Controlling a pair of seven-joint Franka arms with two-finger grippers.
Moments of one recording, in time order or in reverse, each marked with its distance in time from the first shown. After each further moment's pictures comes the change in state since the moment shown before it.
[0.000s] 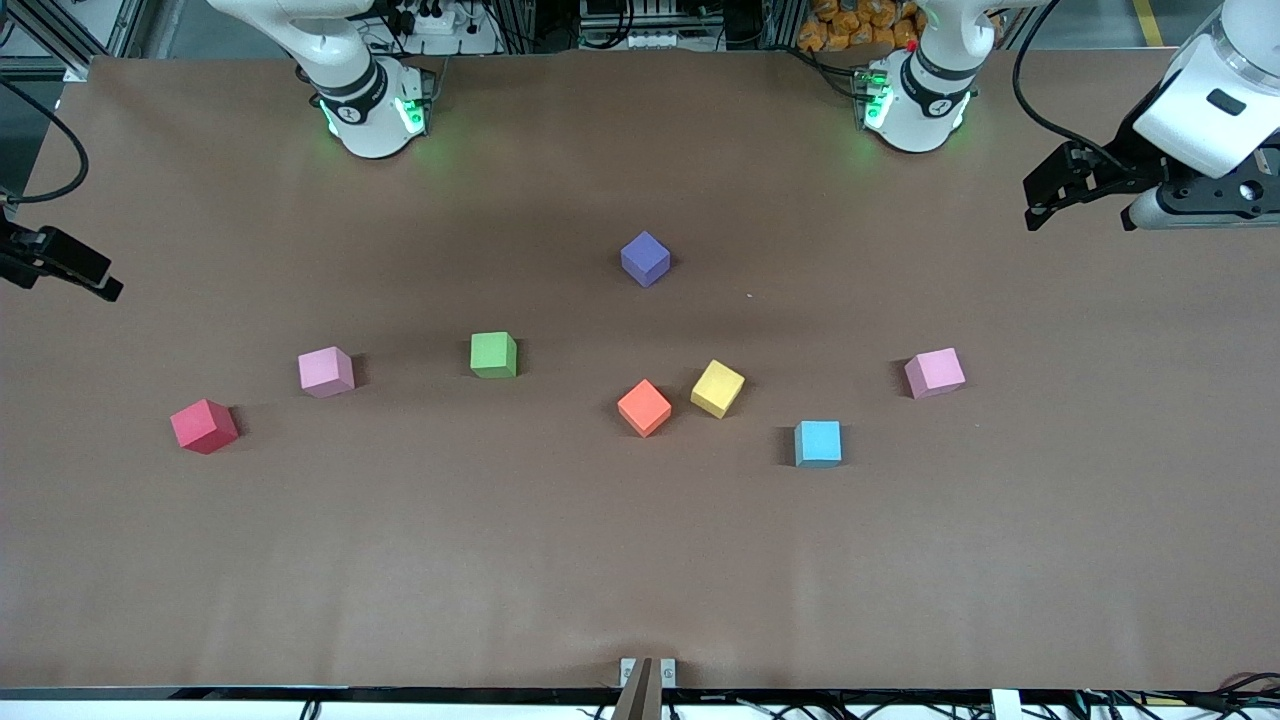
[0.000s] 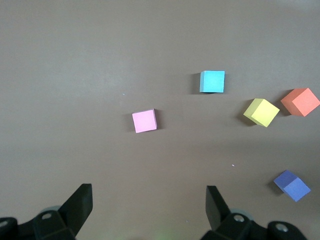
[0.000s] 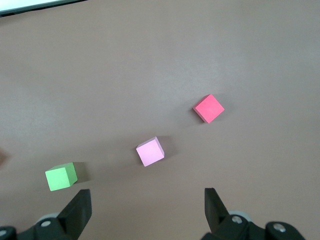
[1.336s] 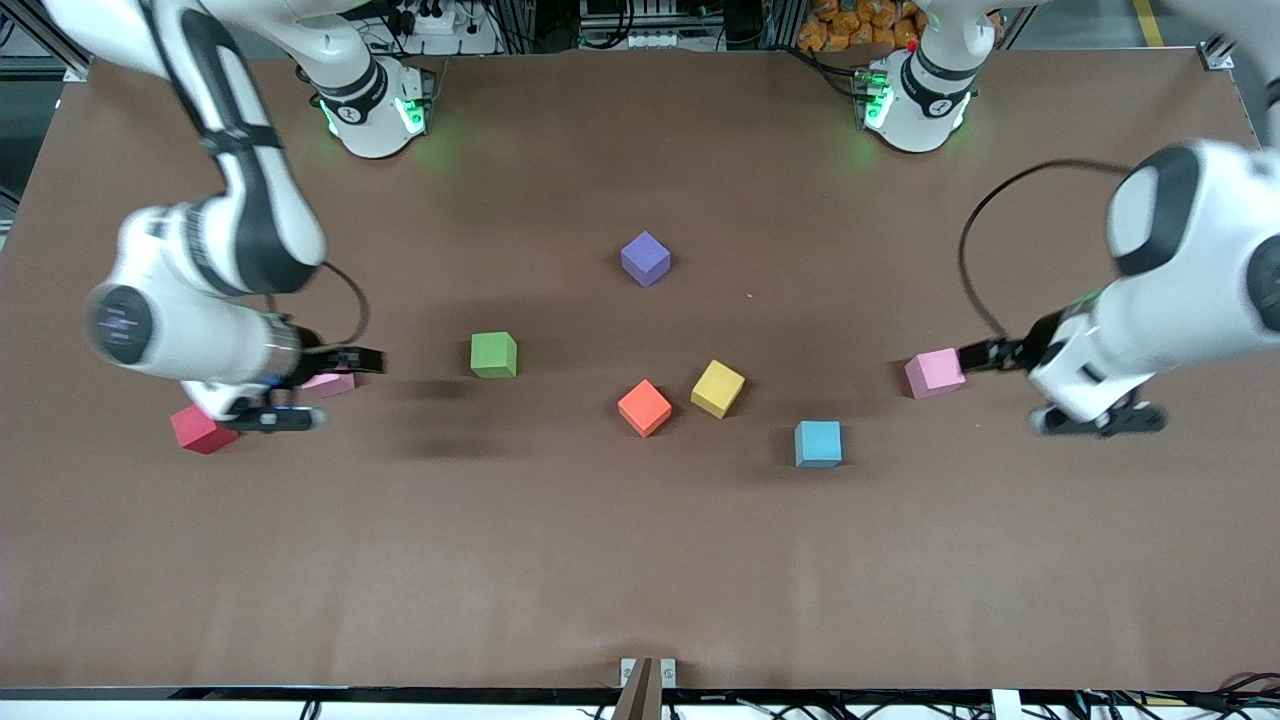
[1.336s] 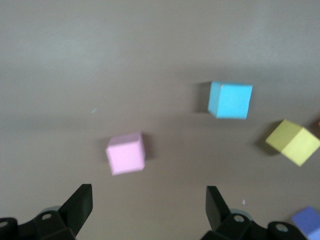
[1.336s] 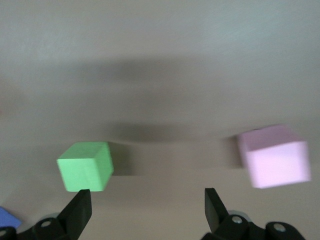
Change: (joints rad) left arm 0.004 0.432 -0.008 -0.024 -0.001 0.305 0.000; right arm 0.266 0.353 0.014 -0.271 0.238 0.348 0.008
